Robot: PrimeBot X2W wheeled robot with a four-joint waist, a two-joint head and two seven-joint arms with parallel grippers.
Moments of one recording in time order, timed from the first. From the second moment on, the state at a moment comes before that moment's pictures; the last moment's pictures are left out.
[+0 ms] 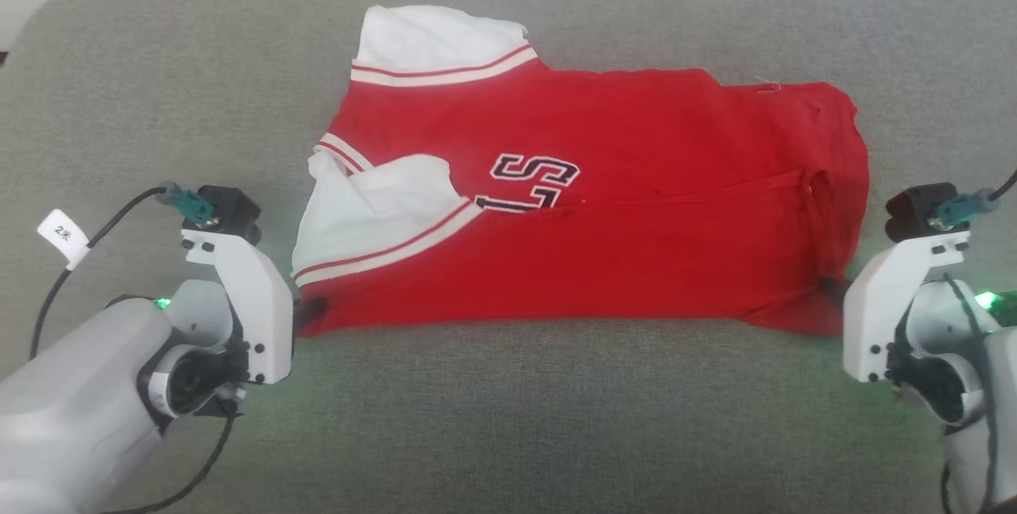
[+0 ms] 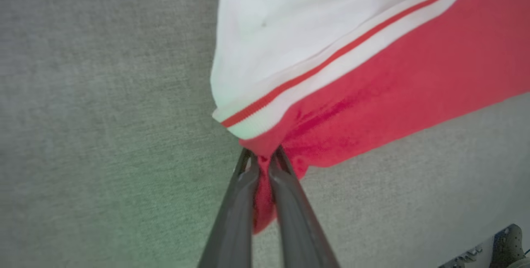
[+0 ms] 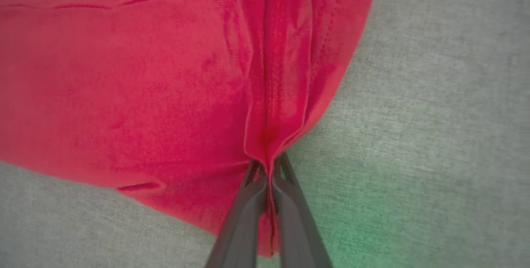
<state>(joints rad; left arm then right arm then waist) -0.78 0.72 -1.04 0.40 -1.34 0.08 0.42 -0.35 -0.27 0.01 0.24 0.37 0.13 0.73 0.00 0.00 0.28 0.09</state>
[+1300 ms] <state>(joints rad) -0.65 0.96 -1.04 -0.04 -1.35 0.34 0.49 -0.16 -0.39 0.01 -0.06 0.51 0.13 0.91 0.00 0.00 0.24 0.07</state>
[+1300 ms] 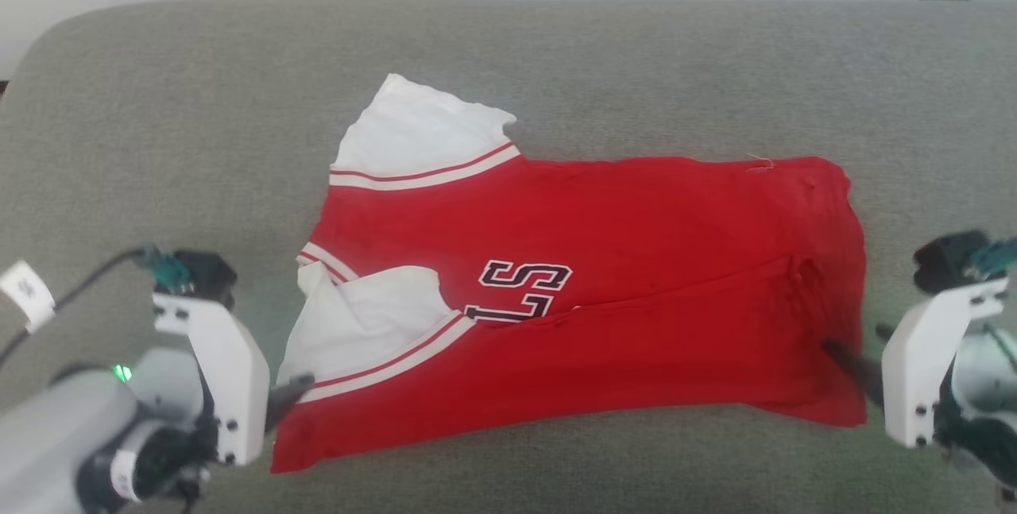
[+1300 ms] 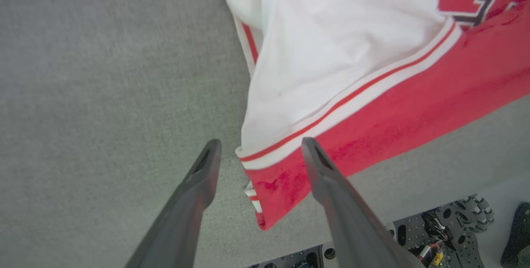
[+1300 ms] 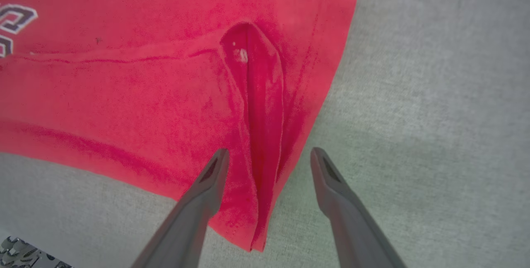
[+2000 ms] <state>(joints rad) -1.03 0.92 -0.97 0.21 -1.17 0.15 0.50 -0.36 -0.25 0.10 -0.06 0.32 0.13 0.13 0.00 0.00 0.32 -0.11</state>
